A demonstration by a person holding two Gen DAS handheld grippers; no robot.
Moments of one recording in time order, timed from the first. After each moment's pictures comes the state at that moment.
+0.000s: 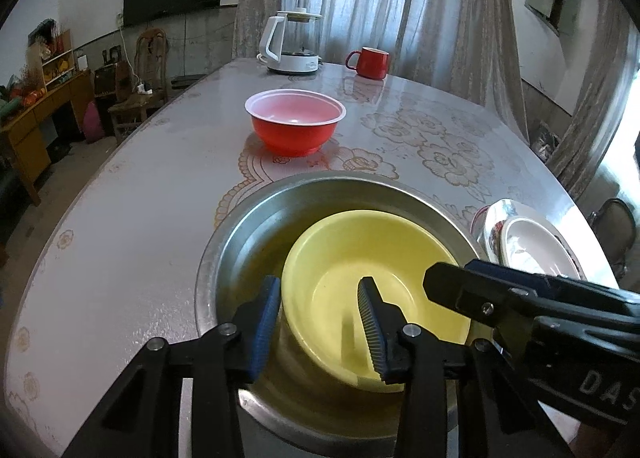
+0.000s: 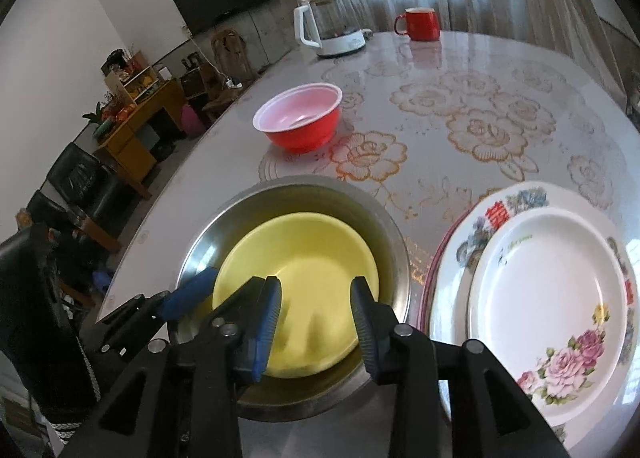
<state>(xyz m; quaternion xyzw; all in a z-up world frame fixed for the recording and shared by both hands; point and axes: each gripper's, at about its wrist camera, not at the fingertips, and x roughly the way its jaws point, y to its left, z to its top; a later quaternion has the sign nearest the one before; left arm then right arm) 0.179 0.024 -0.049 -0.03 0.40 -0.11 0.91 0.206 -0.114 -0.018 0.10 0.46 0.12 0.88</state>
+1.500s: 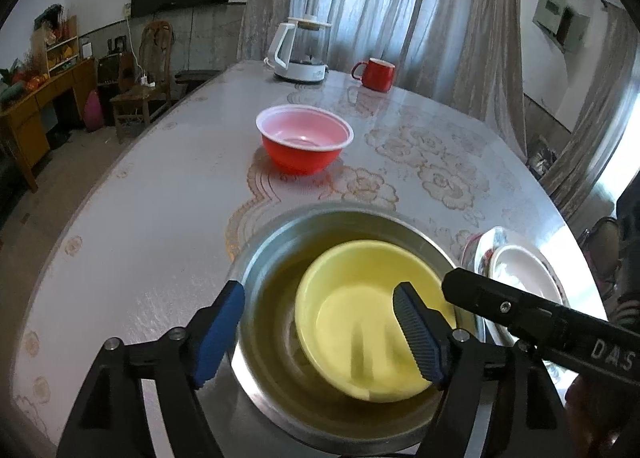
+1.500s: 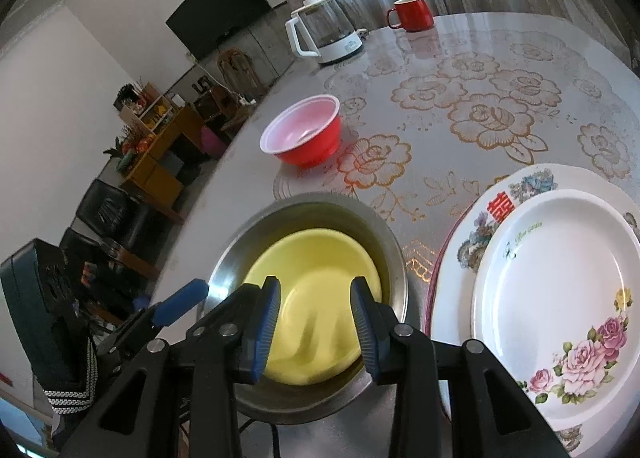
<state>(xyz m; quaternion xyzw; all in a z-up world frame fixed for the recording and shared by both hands) 0.187 0.040 -0.023 -0.06 0.39 -0.11 0.91 0.210 -0.139 -0.012 0.19 0.44 0.15 0.87</state>
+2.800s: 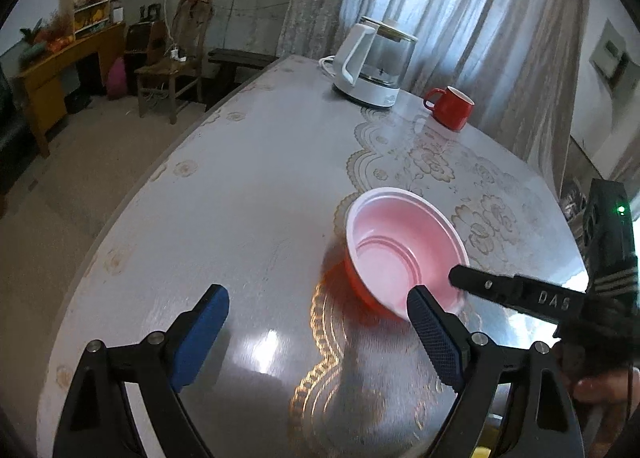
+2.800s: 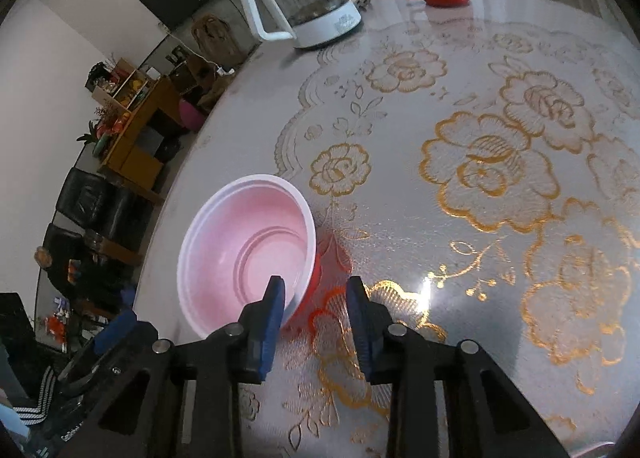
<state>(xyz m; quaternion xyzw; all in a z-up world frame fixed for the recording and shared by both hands) 0.364 0.090 -0.023 -0.11 0.43 -0.06 0.90 0.439 -0.129 -0.042 0.17 0.52 0.14 0.82</state>
